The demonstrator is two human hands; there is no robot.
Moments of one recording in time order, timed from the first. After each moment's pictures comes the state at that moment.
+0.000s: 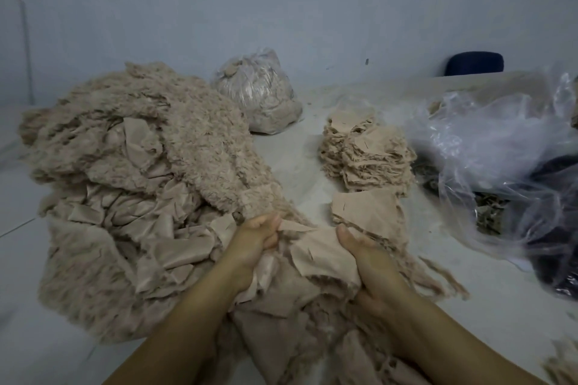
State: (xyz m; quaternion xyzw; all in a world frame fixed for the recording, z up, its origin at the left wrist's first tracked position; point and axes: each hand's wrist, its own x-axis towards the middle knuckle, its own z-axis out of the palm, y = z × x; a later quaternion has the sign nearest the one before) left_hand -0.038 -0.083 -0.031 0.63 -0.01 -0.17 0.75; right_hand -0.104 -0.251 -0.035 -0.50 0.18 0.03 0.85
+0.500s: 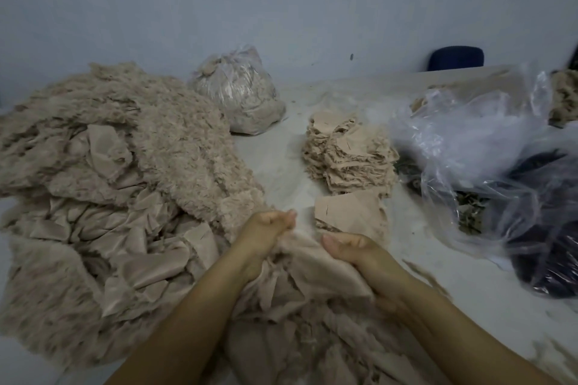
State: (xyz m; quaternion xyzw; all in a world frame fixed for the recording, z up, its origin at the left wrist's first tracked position) left_hand -0.015 -0.126 -0.028 0.70 -0.02 -0.19 0.69; right_hand -0.099 -0.291 -0.029 -0.63 0.02 0.12 0.77
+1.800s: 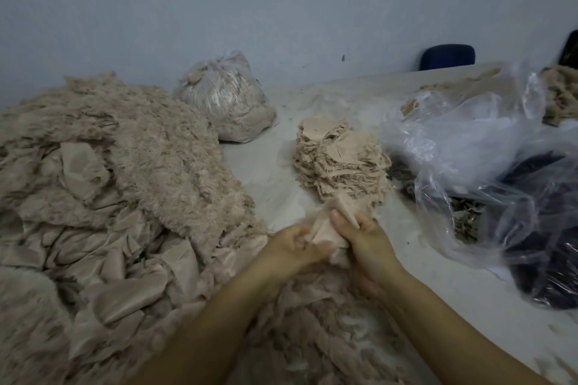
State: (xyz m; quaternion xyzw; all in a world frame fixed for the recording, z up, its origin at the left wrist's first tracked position) left_hand -0.025 -0.165 -0.027 0.67 -0.13 -0.28 0.67; right_hand -0.060 -0.303 -0.030 -0.51 0.14 -0.07 0.85
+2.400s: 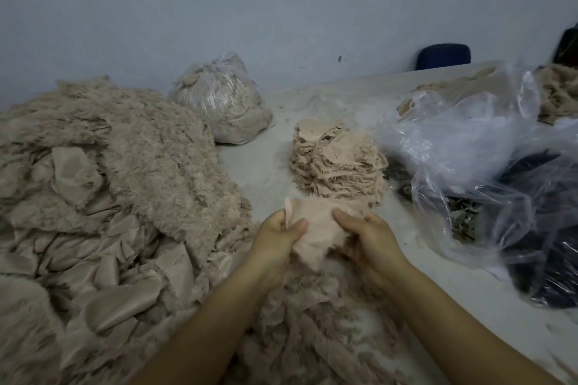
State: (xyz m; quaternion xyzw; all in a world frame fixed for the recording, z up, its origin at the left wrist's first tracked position) left_hand -0.011 -0.178 -0.023 0.60 -0.03 -0.19 0.77; right_hand -0.050 -0.321 -0.032 -0.49 0.14 -0.07 0.86
